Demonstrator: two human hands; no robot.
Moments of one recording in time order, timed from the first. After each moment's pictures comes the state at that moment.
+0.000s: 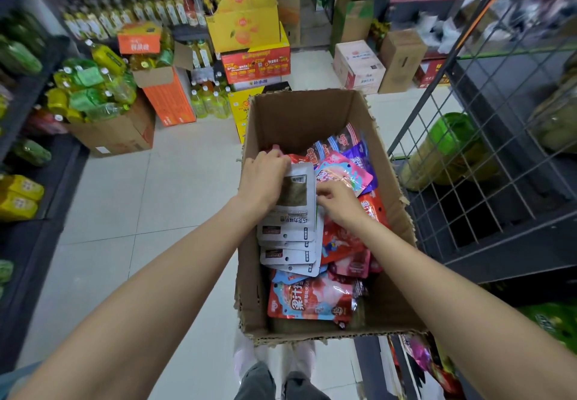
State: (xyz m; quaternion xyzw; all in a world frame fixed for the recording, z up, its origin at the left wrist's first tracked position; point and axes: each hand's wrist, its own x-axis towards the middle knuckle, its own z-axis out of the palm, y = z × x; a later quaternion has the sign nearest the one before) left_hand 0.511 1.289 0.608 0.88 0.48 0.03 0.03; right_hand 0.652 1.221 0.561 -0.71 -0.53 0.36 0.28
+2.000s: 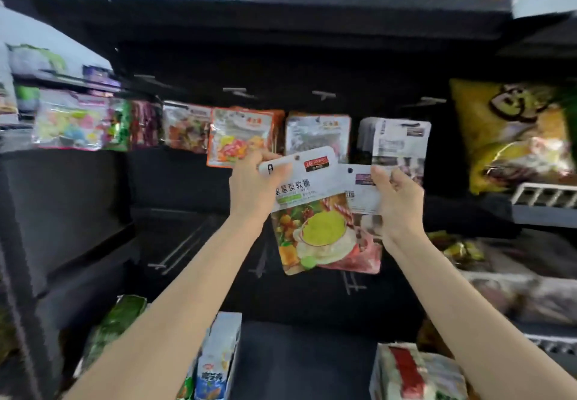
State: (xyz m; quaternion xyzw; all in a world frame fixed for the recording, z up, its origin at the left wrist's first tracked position) left_hand 0.565 0.627 0.956 0.71 -0.13 0.30 0.62; right_hand 0.540 0.440 0.940 -0.63 -0.02 -0.39 0.67
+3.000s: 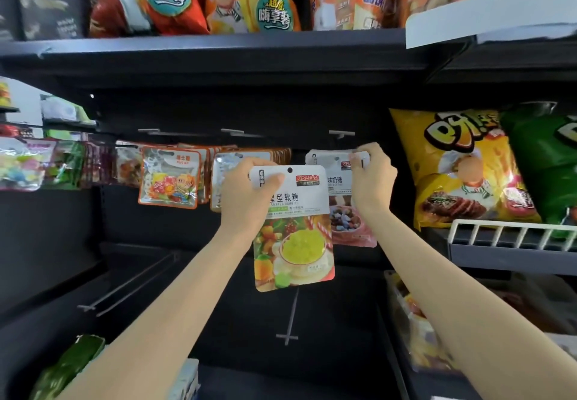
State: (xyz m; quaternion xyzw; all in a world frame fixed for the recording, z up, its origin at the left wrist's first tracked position) left_hand 0.561 0.480 0.996 0.69 -0.17 0.37 0.60; right_hand 0.608 0.303 1.014 -0.73 -0.01 -0.52 0.44
